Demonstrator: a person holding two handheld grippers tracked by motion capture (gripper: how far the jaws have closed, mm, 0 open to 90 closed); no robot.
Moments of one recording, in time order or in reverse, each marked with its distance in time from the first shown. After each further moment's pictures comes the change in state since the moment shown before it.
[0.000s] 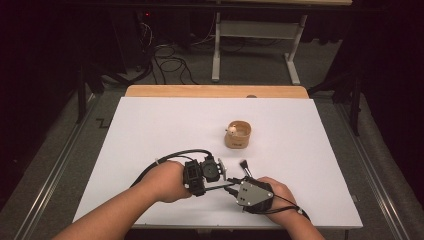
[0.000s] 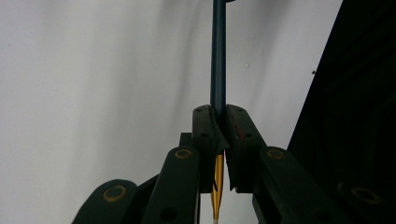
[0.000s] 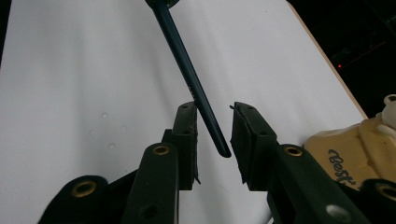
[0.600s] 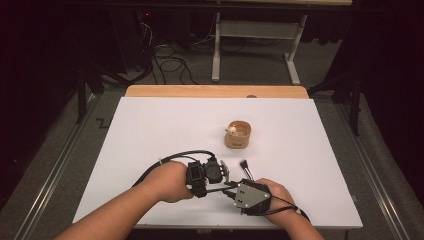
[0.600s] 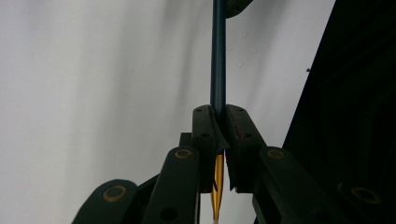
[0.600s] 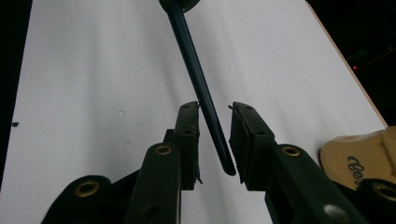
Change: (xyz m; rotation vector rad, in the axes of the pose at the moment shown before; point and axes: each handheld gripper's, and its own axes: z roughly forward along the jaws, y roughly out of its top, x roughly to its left) left arm -0.001 0.006 0.002 0.028 -0.018 0.021; right arm 0.004 0.001 0.004 0.014 0.049 -0.028
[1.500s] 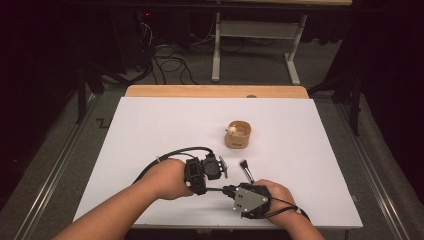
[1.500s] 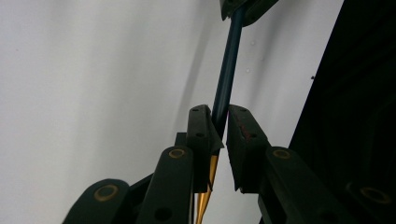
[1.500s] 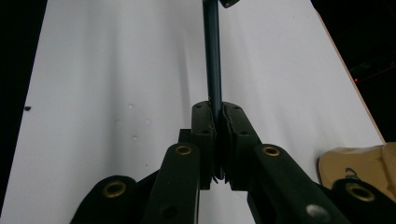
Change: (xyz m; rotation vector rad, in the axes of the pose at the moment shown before) left arm 0.005 -0.003 -0.008 -0.036 0.014 -0.020; right arm 0.003 0.003 -0.001 0.000 0.020 -0.076
